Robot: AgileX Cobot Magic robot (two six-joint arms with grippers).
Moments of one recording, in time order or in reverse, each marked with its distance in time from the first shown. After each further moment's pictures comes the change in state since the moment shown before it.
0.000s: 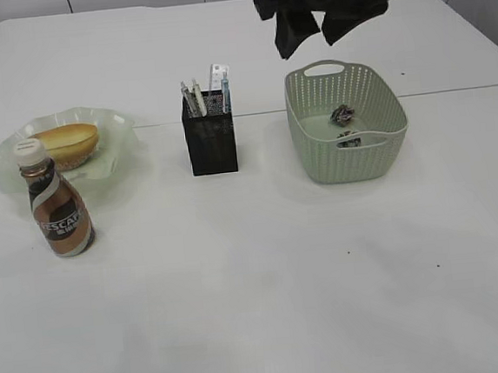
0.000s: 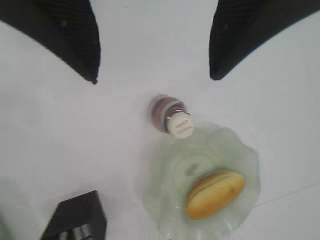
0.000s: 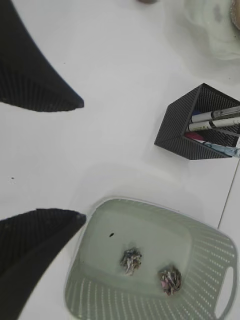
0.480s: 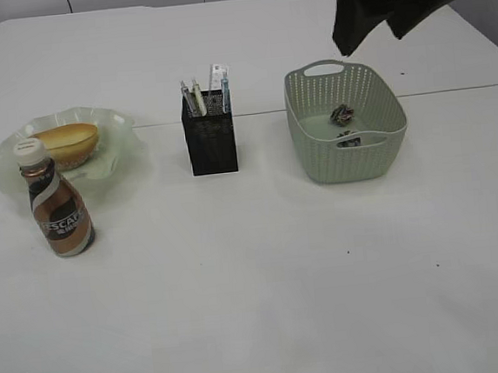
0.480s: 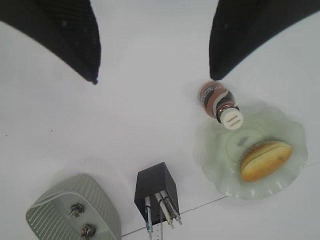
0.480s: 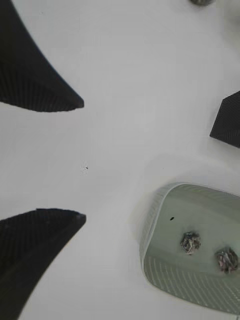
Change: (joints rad) left arm -0.132 -0.273 0.041 -0.106 0.013 -0.007; right arm 0.000 -0.206 0.086 -0.004 0.223 0.000
